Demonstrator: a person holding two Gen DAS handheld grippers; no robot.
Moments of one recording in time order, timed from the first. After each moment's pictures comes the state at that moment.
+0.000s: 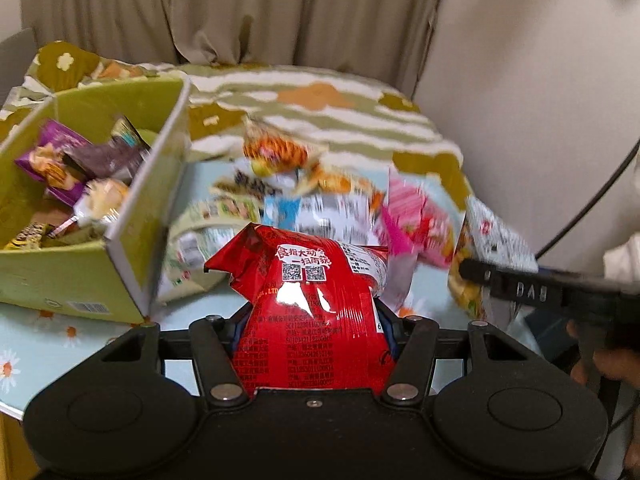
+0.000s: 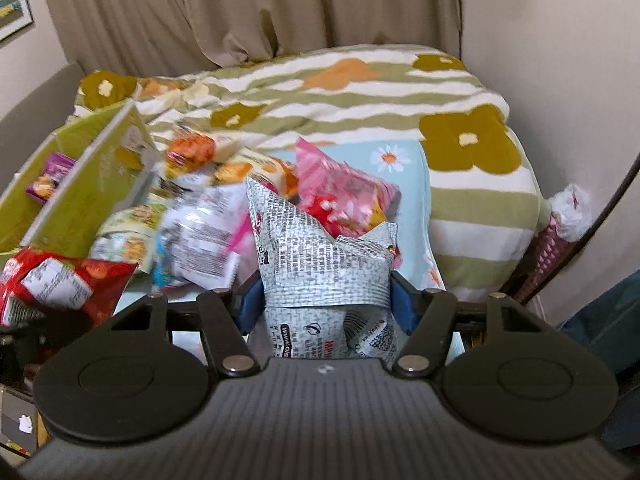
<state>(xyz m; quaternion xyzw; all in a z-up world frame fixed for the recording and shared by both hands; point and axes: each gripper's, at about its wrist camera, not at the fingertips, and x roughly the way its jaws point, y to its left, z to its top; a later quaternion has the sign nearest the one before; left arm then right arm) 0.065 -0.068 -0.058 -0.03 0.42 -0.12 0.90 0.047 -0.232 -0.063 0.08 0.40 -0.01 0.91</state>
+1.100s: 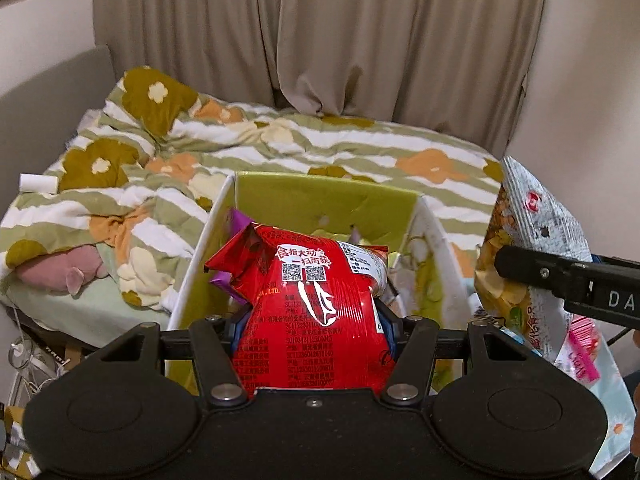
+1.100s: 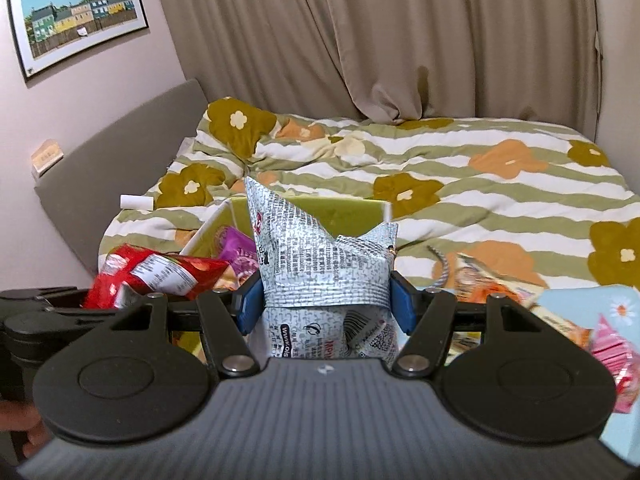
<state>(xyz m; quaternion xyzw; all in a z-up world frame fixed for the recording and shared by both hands) 0.197 0.182 -0.015 -0.03 0.39 -0.04 0.92 0.176 0.036 0.034 0.07 0.34 0.12 0.93</state>
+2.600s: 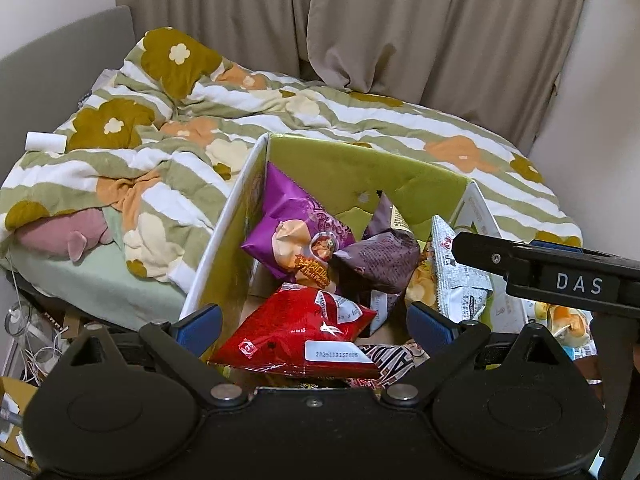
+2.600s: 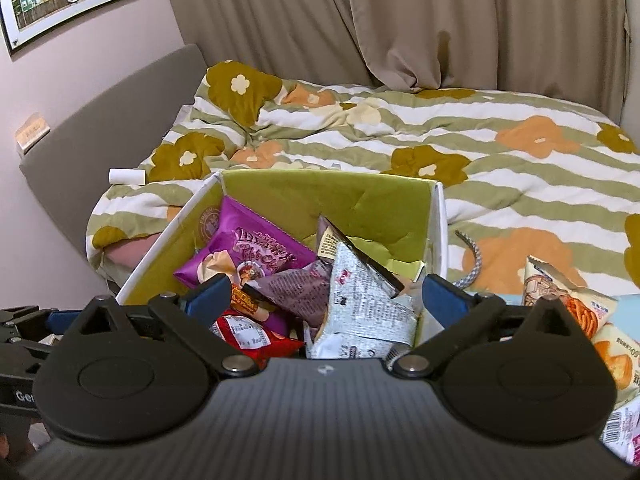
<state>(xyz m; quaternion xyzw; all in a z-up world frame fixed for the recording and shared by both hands) 0.220 0.206 -0.039 -0.06 0.42 -0.01 0.91 0.252 0.081 -0.020 0.05 0.38 0.14 0.91</state>
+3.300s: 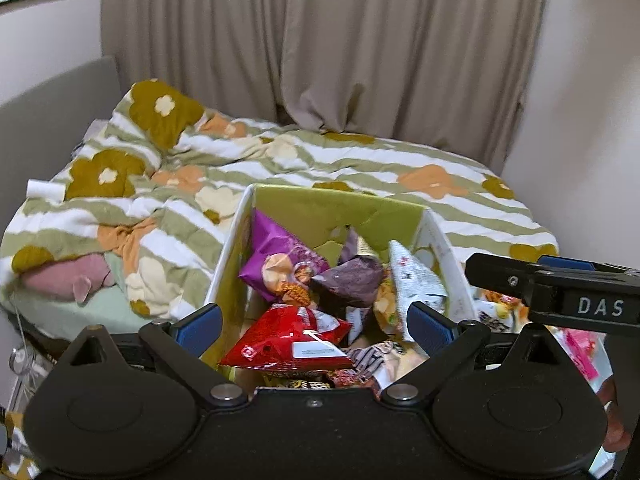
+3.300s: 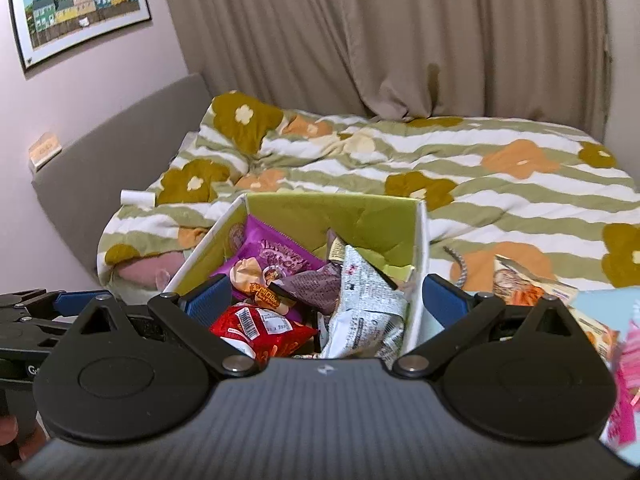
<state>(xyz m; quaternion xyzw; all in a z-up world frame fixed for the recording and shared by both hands) 0.169 0.198 0.004 -0.03 0.36 -0.04 0.93 0.182 0.074 0.027 0.06 0.33 0.12 0.93</state>
